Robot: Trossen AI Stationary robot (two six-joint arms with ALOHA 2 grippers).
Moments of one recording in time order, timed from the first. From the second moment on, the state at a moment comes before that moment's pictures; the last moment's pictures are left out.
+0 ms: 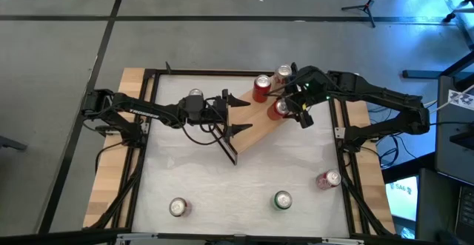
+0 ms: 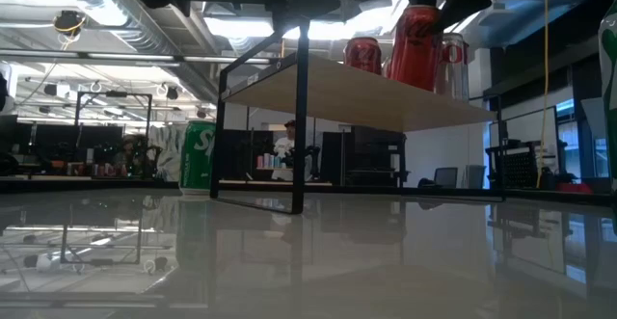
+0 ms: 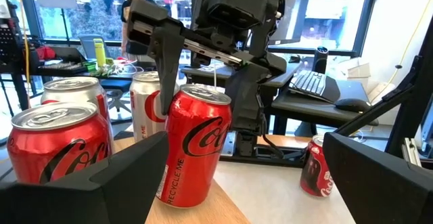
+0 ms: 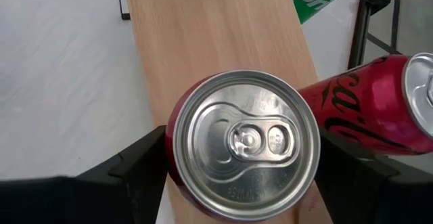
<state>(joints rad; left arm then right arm) 0.06 1.50 0.86 0.70 -0.04 -0.05 -0.27 1.23 1.29 -0.93 -0.17 -0.72</state>
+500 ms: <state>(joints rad) 0.06 1.50 0.86 0.70 -0.04 -0.05 -0.27 1.24 1.29 -0.90 -0.17 -0.71</state>
